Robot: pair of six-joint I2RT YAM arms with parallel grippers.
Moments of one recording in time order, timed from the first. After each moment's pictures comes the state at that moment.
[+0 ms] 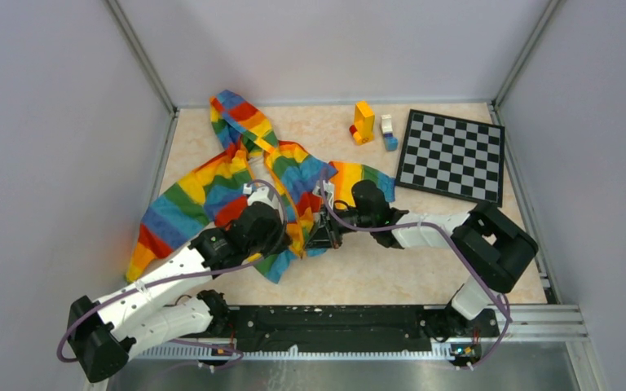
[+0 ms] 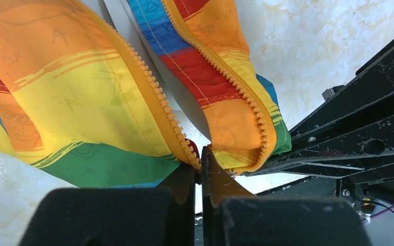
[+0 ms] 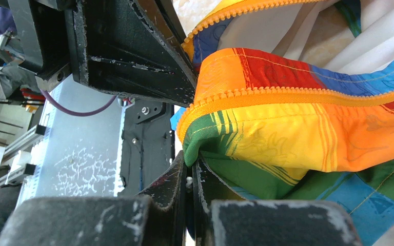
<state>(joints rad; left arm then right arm) -0.81 0.90 0.68 -0.56 -0.17 -0.84 0.82 1.63 0.73 0.55 -0.84 0.38</state>
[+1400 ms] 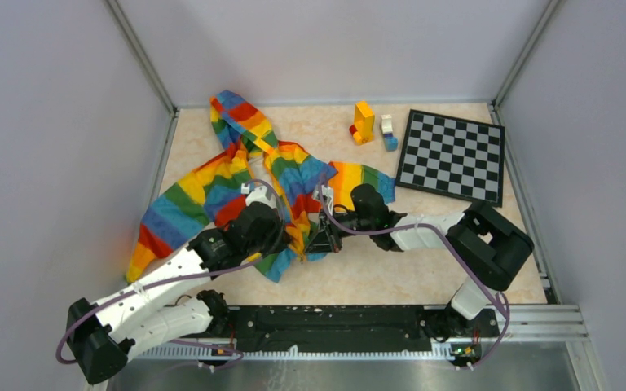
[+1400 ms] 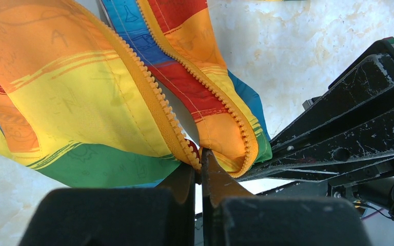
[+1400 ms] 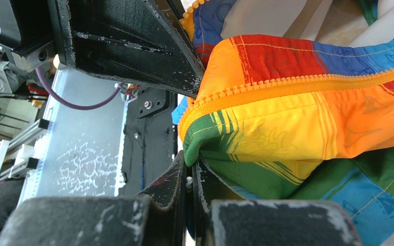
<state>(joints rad) -0.81 0.89 0.68 -0.55 -0.18 -0.86 0.83 1.65 0.71 0.61 -0.85 0.39</state>
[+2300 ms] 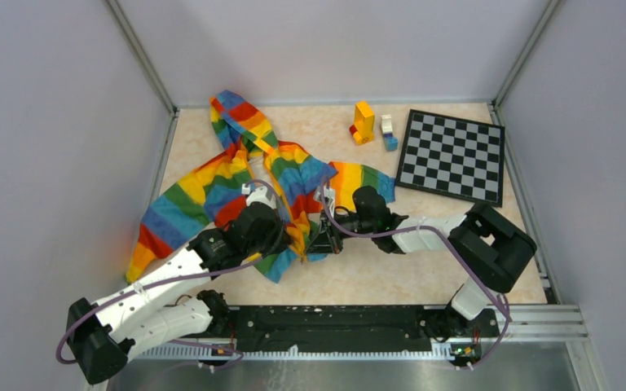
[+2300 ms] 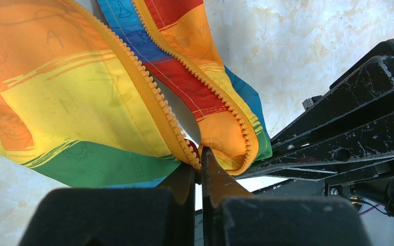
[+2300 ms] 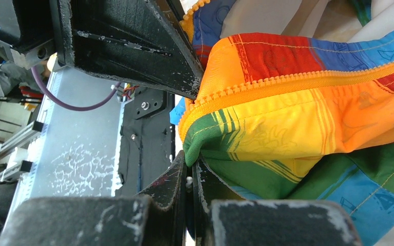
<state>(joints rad) -0.81 0.89 0.68 -0.55 -0.17 -0.87 0.84 1.63 0.68 0.63 -0.83 0.38</state>
